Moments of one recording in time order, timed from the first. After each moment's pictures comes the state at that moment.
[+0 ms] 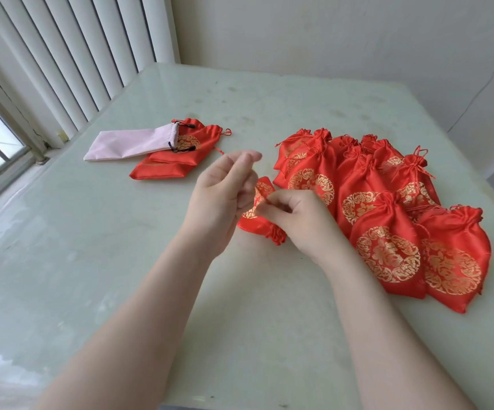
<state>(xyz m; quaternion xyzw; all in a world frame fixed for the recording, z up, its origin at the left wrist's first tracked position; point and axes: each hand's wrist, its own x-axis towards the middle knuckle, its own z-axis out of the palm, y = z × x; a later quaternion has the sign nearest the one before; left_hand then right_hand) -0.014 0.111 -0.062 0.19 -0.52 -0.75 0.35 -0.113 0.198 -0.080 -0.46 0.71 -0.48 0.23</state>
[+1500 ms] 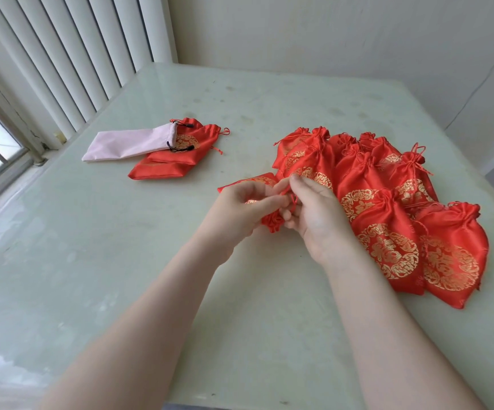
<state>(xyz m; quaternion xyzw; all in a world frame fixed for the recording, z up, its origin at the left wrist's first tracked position) -0.016 0.120 -0.072 0.29 -0.69 -0.64 0.18 -0.118 0.193 -0.081 -0.22 0.59 -0.69 0.37</state>
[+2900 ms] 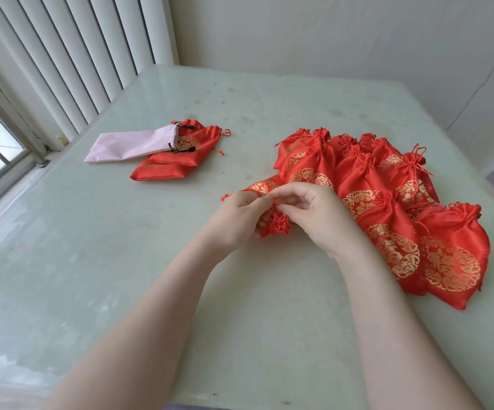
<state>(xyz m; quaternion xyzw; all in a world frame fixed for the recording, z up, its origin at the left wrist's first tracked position) -0.024 0.114 -0.085 0.31 -0.72 -0.60 0.17 -0.131 0.204 -0.084 -0.45 0.70 -0.50 0.24</state>
